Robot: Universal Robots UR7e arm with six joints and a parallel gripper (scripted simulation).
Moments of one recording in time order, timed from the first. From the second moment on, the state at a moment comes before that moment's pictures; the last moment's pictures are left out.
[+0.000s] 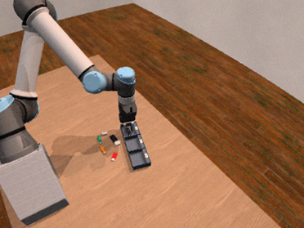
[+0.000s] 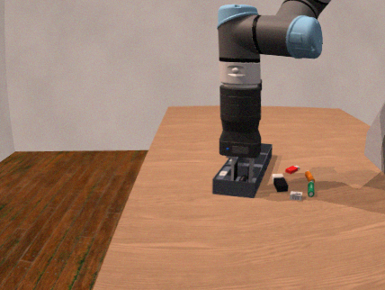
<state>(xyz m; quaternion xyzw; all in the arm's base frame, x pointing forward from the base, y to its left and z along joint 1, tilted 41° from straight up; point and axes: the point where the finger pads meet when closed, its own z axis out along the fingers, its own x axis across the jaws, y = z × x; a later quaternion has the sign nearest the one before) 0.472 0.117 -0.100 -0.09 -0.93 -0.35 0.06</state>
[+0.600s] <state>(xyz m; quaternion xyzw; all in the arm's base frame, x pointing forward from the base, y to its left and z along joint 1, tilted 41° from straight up) 0.473 0.107 -0.089 -0.09 -0.93 -0.35 0.06</state>
